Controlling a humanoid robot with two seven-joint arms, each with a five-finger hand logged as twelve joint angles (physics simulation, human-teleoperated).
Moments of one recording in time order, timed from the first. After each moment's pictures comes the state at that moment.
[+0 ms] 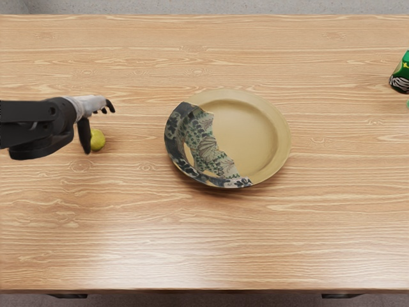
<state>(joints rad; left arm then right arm) -1.56 0.51 0.58 -1.30 0.77 0.17 0.43 -0.08 0.00 0.28 0.18 -0.27 -0.07 -0.01</state>
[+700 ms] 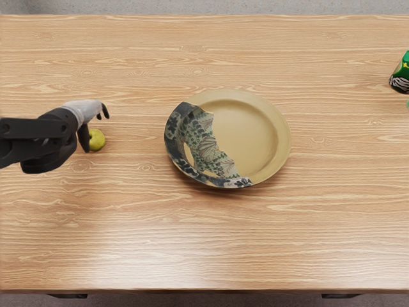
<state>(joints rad) -1.49 0.44 0.64 -1.21 0.77 0.30 0.43 -0.08 0.00 0.28 0.18 -0.27 -0.07 -0.01</state>
